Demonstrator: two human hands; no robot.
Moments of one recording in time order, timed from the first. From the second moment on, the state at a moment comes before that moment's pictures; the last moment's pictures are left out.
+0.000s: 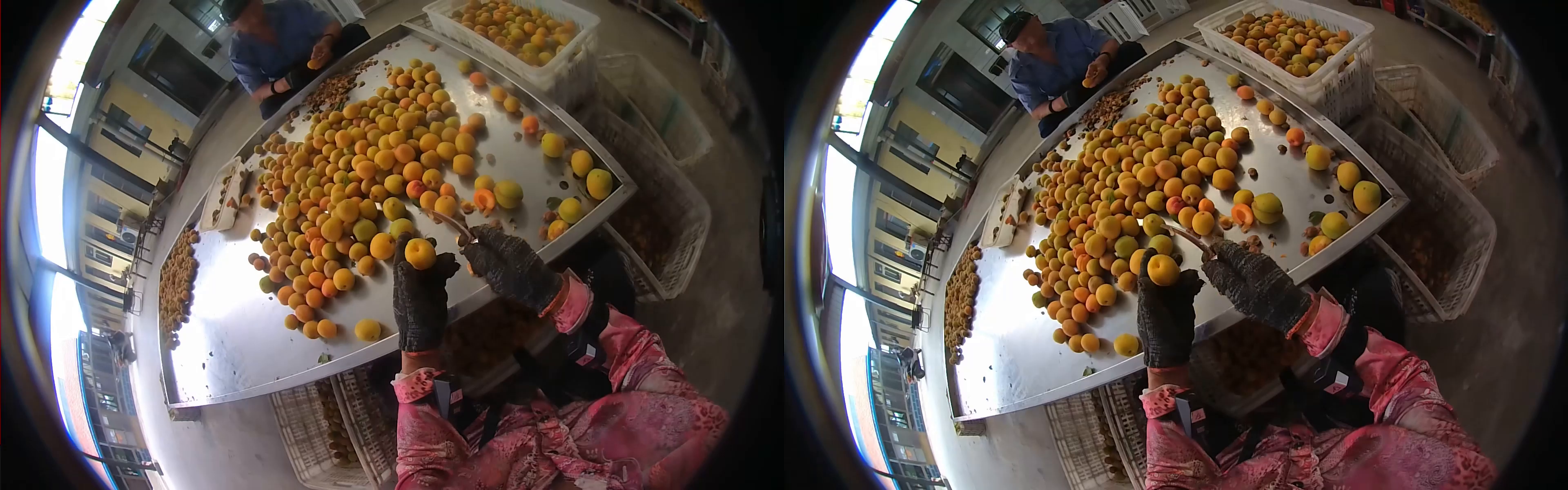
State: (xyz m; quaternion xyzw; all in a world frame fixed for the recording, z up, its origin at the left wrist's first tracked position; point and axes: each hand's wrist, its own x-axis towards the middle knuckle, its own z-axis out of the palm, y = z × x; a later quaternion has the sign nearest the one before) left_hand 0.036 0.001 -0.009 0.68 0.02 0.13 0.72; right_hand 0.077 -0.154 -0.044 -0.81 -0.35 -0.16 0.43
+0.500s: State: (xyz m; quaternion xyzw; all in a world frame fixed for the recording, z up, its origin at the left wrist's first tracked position) left_hand -0.011 -0.002 -0.004 0.54 0.02 0.18 0.82; right_hand -0.004 -0.135 0.003 -0.84 -0.40 -0.29 0.23
